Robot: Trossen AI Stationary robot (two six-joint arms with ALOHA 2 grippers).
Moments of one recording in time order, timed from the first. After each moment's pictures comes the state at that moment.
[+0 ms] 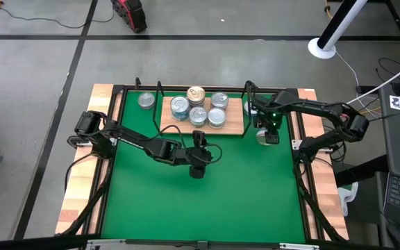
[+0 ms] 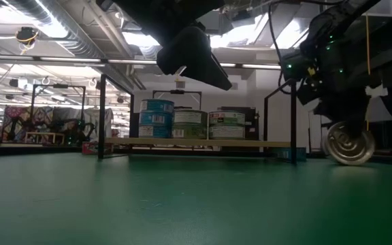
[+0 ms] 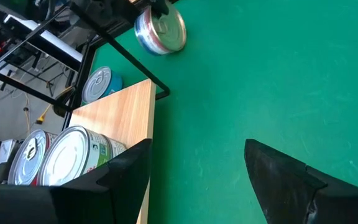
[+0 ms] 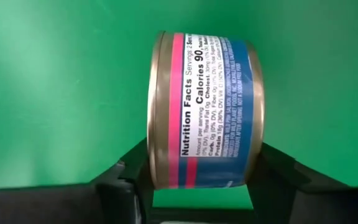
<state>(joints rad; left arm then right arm) -0.19 1.78 1.17 -0.07 -0.53 0.28 -0.60 1.41 0.89 -1.16 -0.12 -0.47</state>
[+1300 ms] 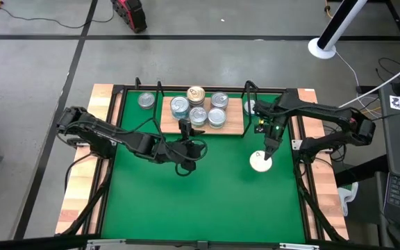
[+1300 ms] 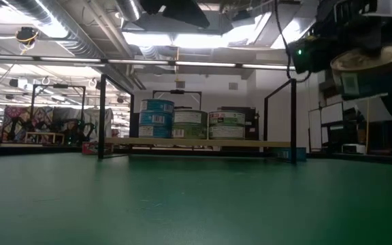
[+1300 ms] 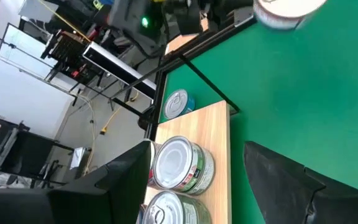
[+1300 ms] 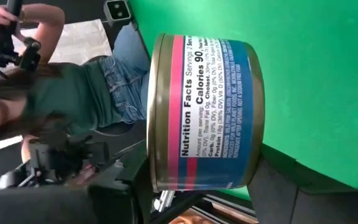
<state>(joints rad) -0.25 1.56 1.23 -0.23 -0.76 0.40 -0.50 1.32 0.91 -1.36 -0.97 -0.12</state>
